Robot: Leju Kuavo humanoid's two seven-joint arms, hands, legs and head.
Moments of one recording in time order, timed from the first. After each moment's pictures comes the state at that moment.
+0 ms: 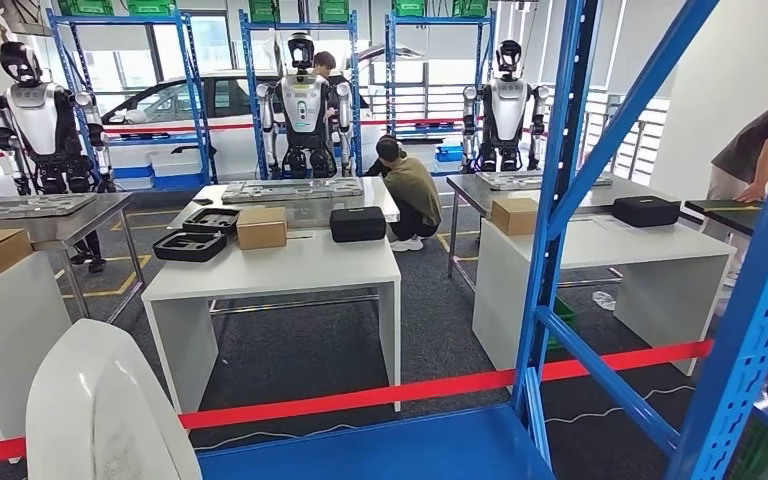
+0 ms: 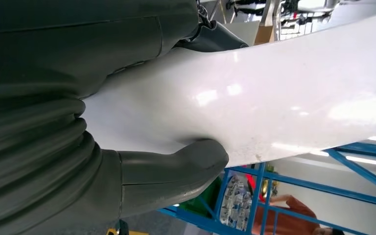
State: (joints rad) left arm -0.48 0.18 -0.16 -1.13 0.78 -0.91 -0.20; right arm -0.07 0.11 -0.97 -0.16 0.89 0.10 0.28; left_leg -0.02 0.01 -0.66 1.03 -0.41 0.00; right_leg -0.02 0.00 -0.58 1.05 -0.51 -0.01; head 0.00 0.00
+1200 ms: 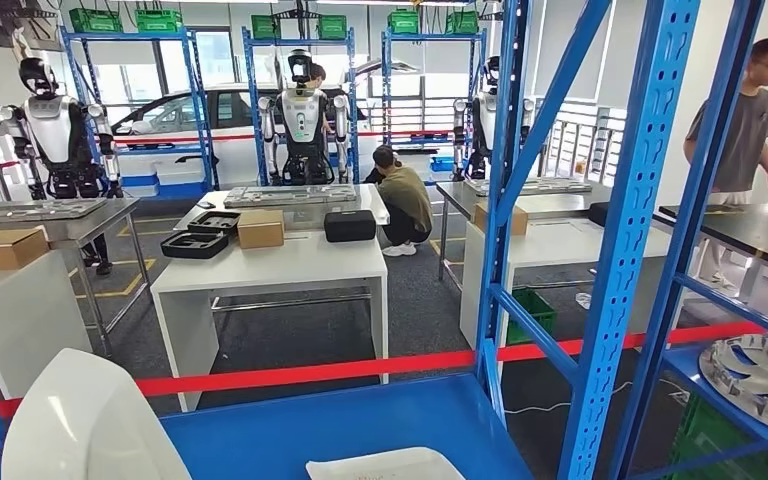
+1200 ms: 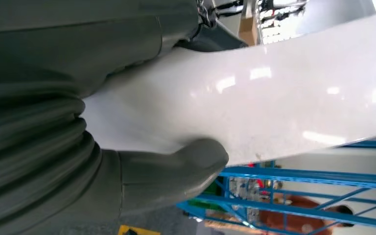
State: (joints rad) left arm -0.31 0.18 -0.17 -1.42 0.68 -0.86 -0.24; right arm -0.06 0.10 -0.98 -0.16 0.86 0.08 0.28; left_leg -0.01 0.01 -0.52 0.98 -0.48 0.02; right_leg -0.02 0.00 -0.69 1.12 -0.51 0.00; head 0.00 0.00
